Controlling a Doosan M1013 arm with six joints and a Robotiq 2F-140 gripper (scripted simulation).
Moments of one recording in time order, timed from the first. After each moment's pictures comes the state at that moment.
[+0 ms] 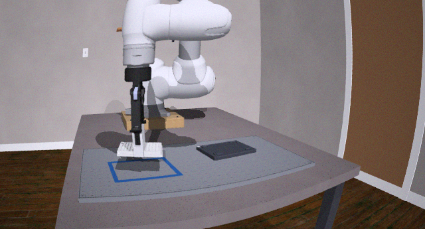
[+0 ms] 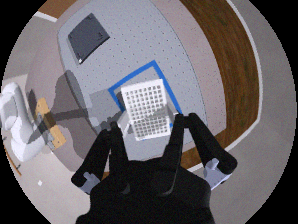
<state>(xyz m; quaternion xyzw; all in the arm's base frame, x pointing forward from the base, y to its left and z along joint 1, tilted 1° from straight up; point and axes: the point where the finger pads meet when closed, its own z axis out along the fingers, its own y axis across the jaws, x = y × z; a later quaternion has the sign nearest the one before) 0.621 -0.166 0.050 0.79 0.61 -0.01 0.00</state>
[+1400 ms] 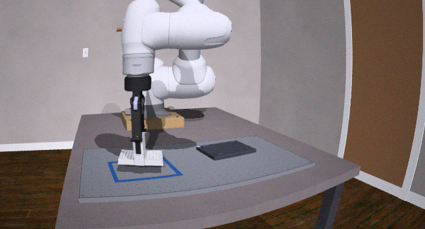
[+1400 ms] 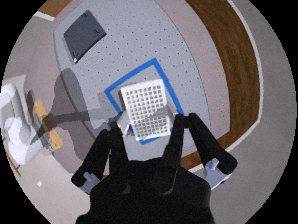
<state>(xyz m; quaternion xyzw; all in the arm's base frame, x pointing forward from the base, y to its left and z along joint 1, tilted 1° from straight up) 0.621 -0.166 0.026 0.79 0.61 -0.01 0.00</state>
